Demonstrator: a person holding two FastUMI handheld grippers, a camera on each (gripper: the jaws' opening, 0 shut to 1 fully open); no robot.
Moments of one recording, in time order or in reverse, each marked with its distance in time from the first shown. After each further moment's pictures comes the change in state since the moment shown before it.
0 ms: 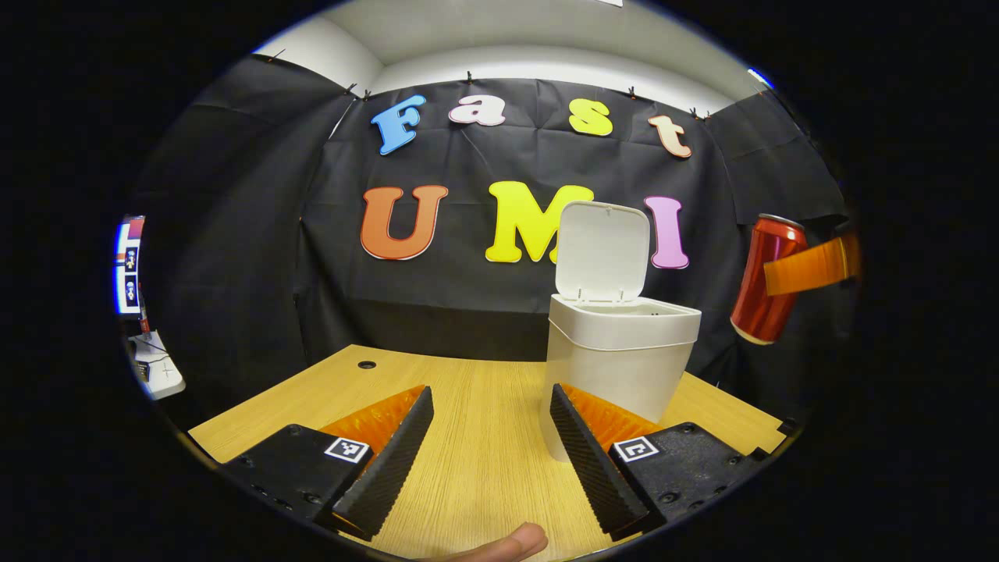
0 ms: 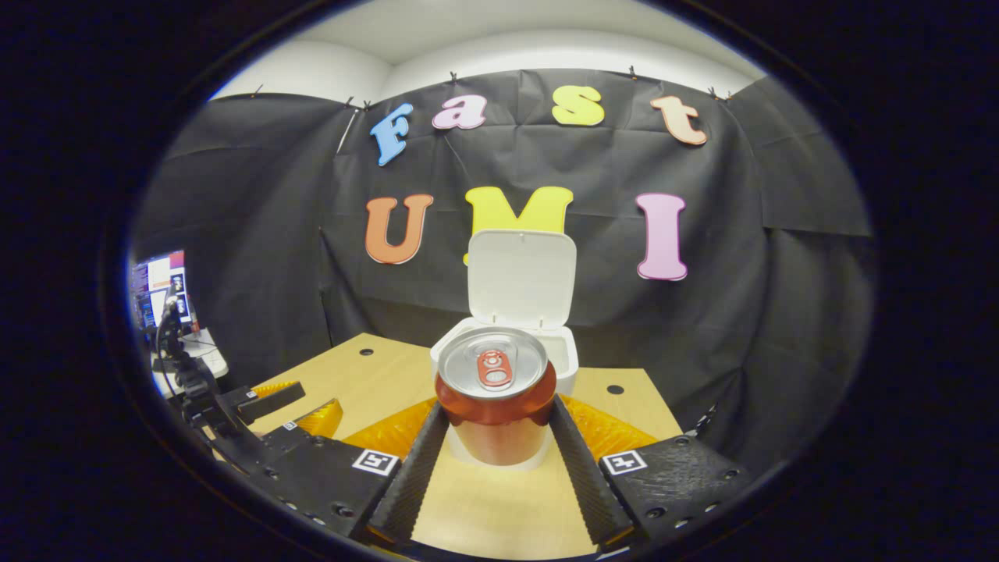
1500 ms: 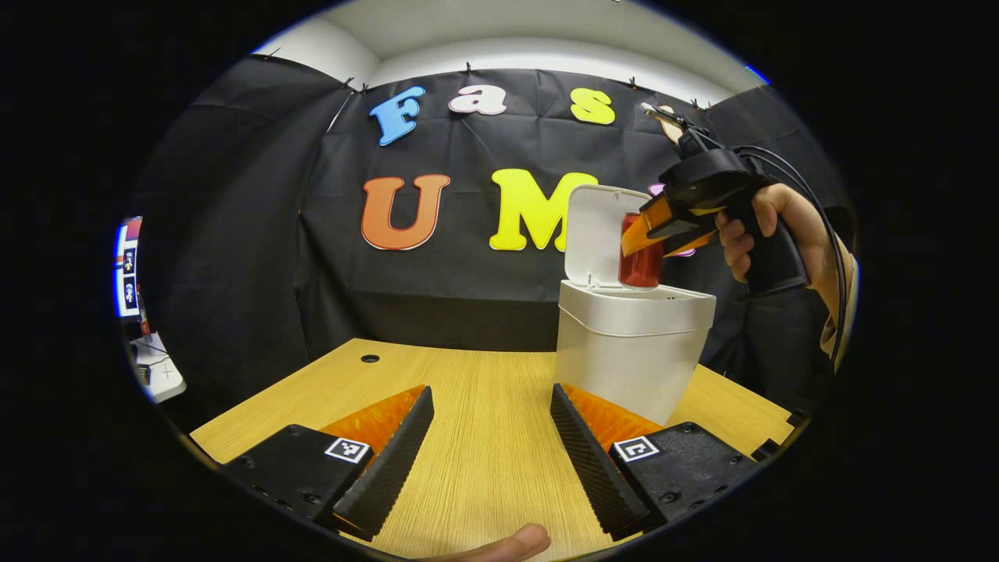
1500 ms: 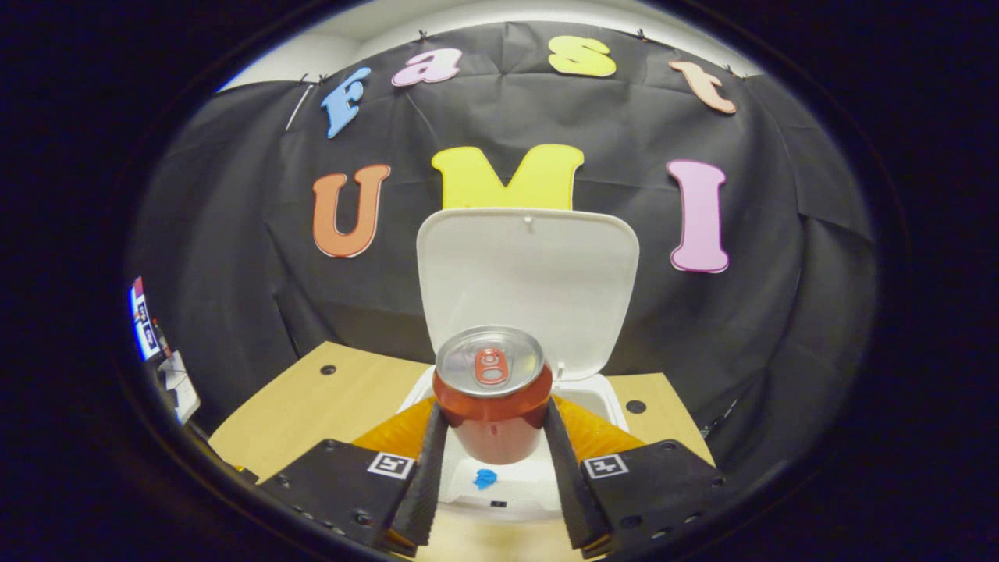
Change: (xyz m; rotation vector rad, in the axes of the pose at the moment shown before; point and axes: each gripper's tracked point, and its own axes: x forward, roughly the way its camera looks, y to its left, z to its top) left arm 0.016 0.015 -0.020 0.005 0.046 0.010; right arm 0.216 0.002 0.045 0.041 0.150 -0.077
